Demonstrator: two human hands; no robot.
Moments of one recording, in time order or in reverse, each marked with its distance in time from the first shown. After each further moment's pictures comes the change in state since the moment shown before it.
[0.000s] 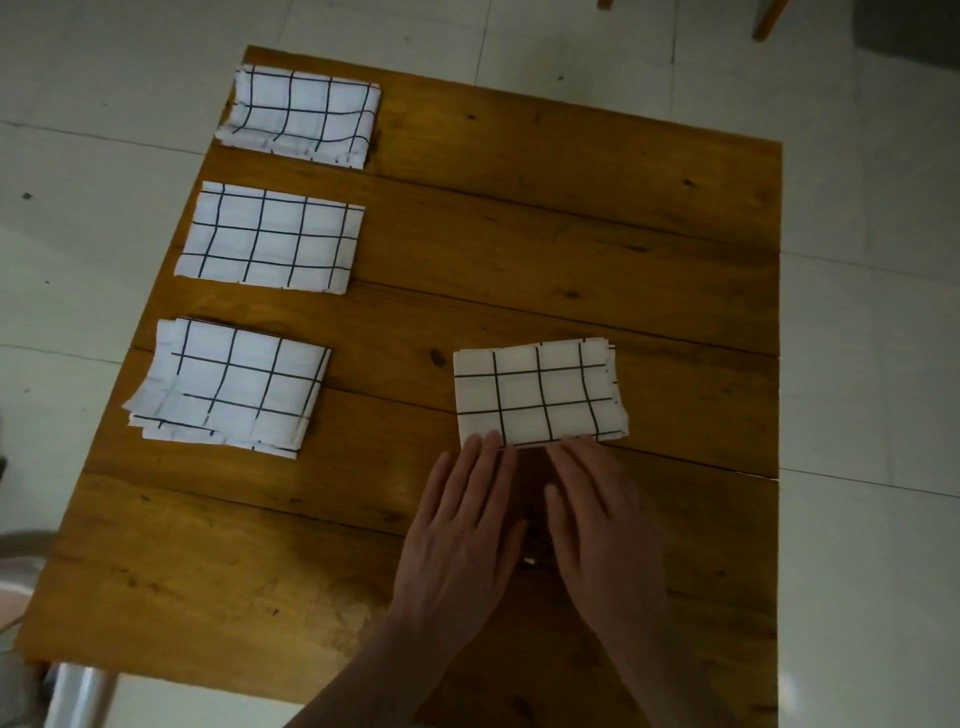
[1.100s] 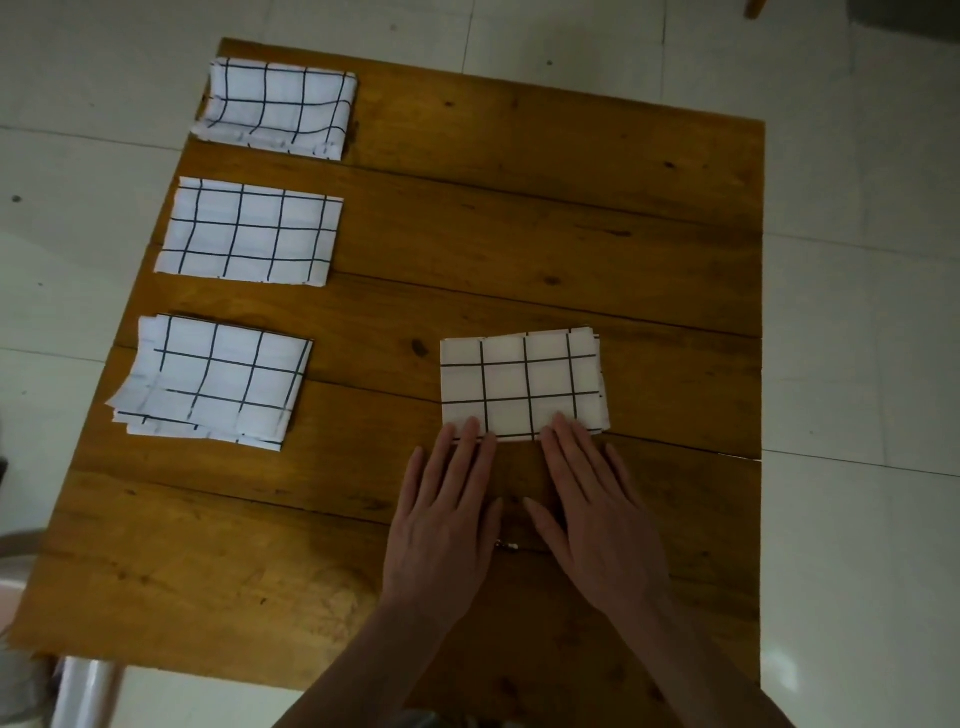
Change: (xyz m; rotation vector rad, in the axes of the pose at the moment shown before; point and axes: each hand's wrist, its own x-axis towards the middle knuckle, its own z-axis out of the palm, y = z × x) left_hand 0.000 0.003 0.010 -0.032 -0.081 -0.110; right_hand -0.006 0.035 0.006 -0.261 -0.293 -0.085
